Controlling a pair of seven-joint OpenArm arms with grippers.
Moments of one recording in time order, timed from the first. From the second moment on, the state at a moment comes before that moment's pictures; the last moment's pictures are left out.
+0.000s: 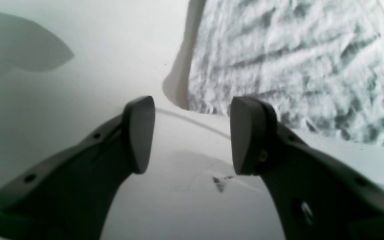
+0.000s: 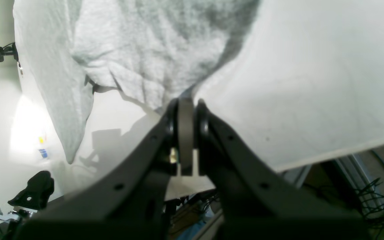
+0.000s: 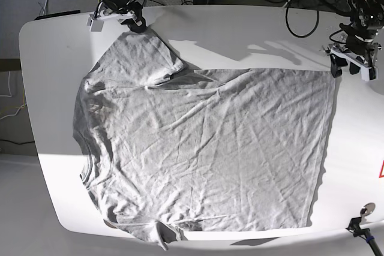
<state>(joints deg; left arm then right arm) 16.3 -11.4 -40.6 94.5 -23.4 -29.3 42.1 -39.4 5.6 9.2 102.9 63.3 -2.5 -29.5</state>
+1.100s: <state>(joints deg) 10.3 -13.2 -35.1 81.7 -24.9 -29.6 40.1 -39.5 5.7 9.0 102.9 63.3 -2.5 -29.5</state>
